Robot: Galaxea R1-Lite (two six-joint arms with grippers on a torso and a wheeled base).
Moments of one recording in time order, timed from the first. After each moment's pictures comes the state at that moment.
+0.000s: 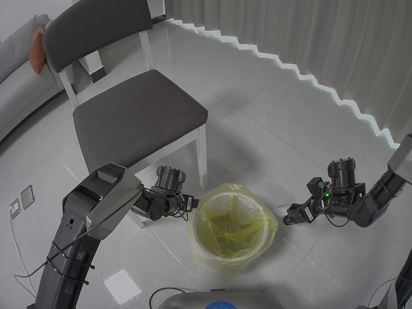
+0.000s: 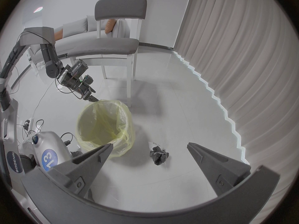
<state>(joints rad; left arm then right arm) -0.40 2.68 -1.63 -0.35 0.09 -0.05 0.24 2.03 -0.69 -0.69 0.01 -0.42</state>
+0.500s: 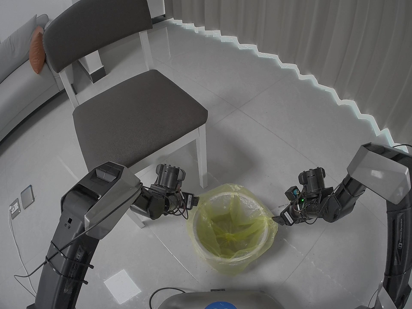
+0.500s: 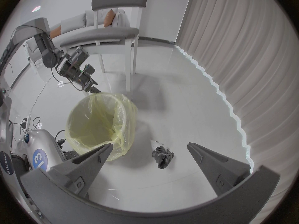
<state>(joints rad) -0.40 2.67 -1.63 -0.36 0.09 -0.06 0.24 2.38 -1.00 -0.59 0.01 -0.41</state>
